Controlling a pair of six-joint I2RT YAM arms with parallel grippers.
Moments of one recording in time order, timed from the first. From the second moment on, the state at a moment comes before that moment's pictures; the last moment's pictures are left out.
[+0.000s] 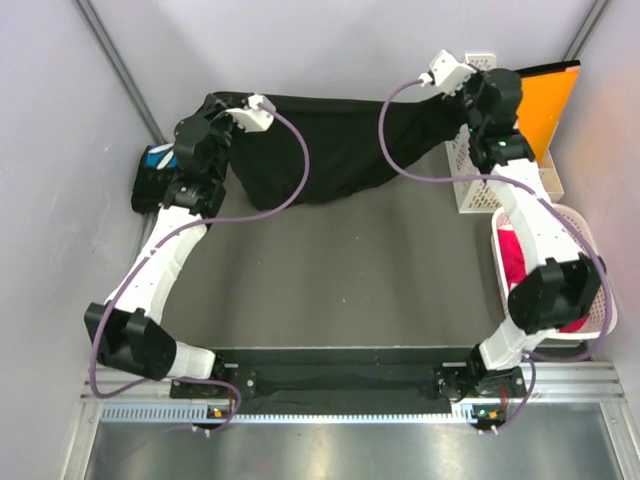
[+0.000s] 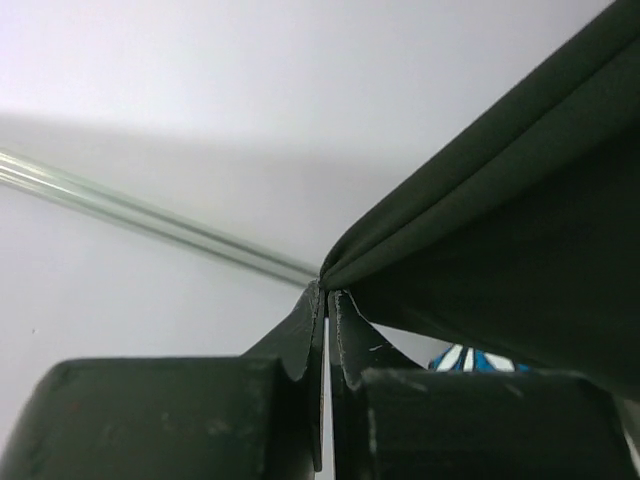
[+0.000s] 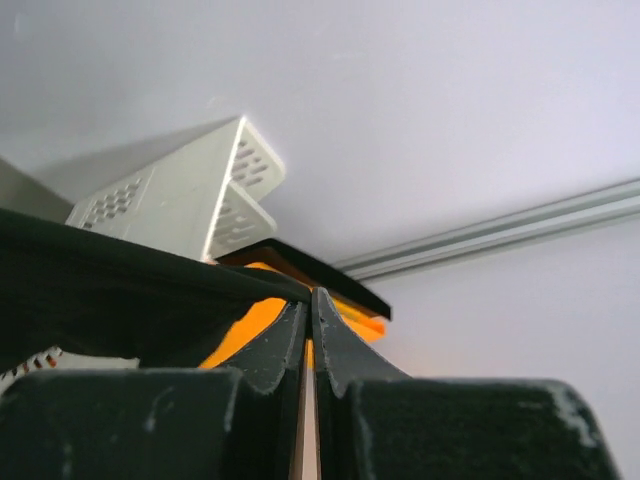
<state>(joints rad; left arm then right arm) -0.25 1.40 1.37 0.15 -0.22 1.08 0.17 1.66 1.70 -0.08 0.21 -1.04</state>
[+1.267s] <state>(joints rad) -0.25 1.80 1.79 0.27 -0.19 1.33 0.18 1.81 1.95 0.32 0.10 -1.24</state>
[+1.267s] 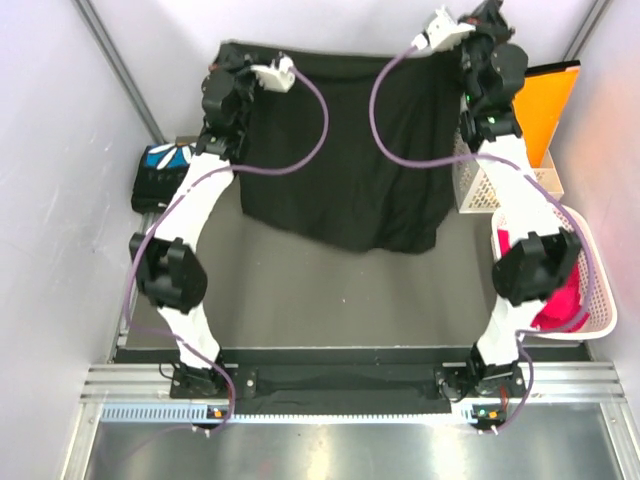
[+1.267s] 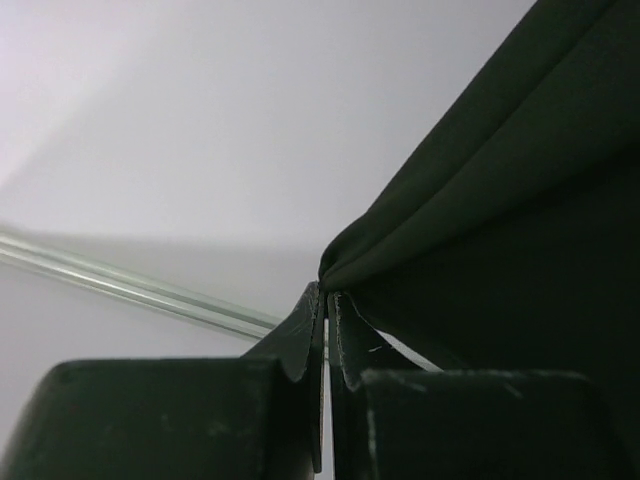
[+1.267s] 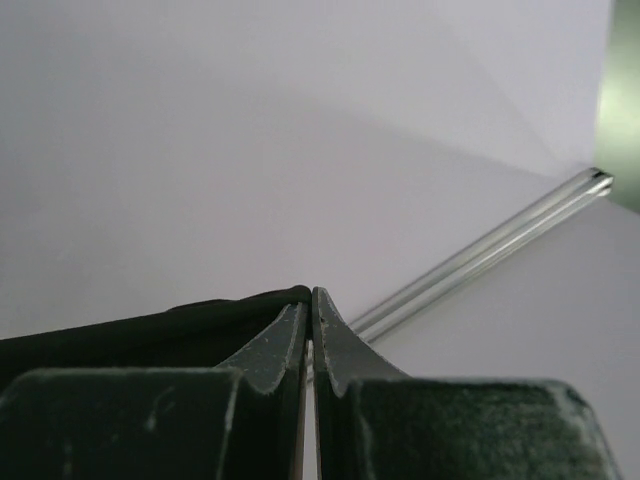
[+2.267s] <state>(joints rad) -0.31 1.21 0.58 0.49 -0.11 1.47 0.26 1.26 0.92 -0.05 -0.21 -1.12</state>
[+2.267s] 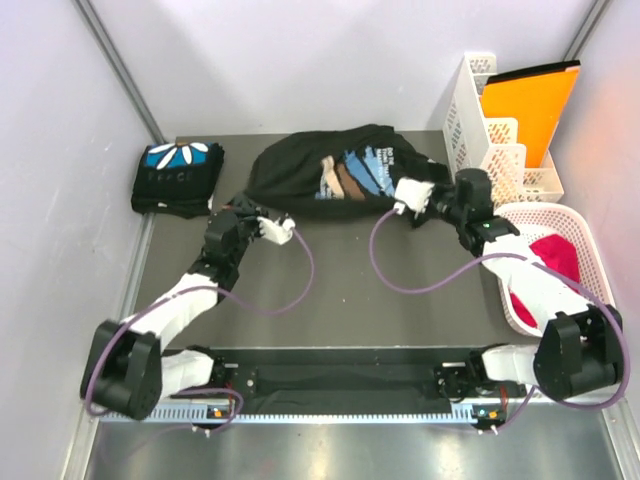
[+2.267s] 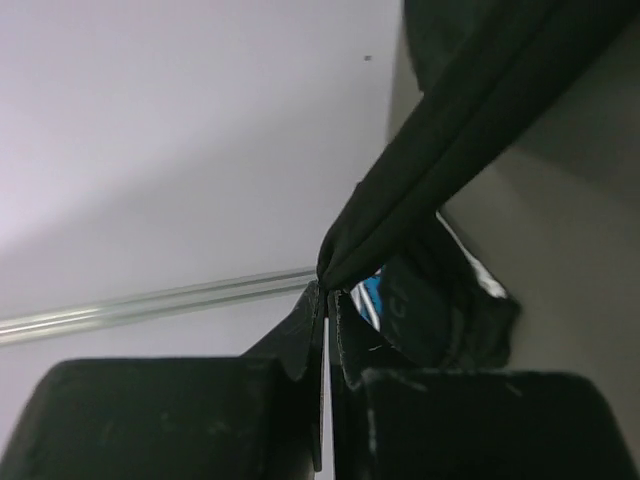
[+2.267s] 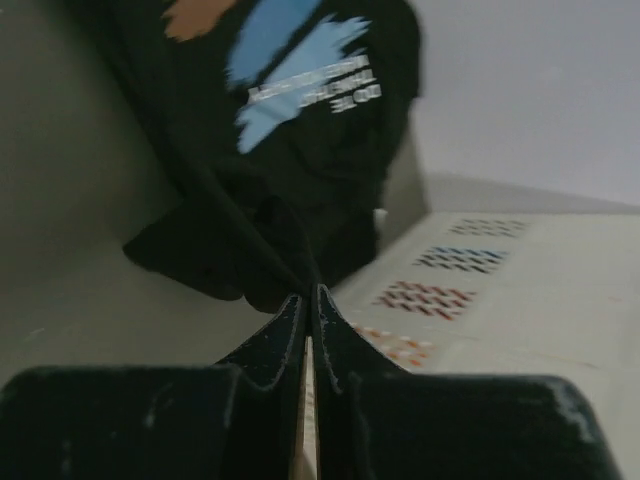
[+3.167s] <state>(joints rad) -0.30 1.29 0.83 -0.52 -0.16 1.51 0.31 1.53 1.34 -1.00 -0.48 -1.25</state>
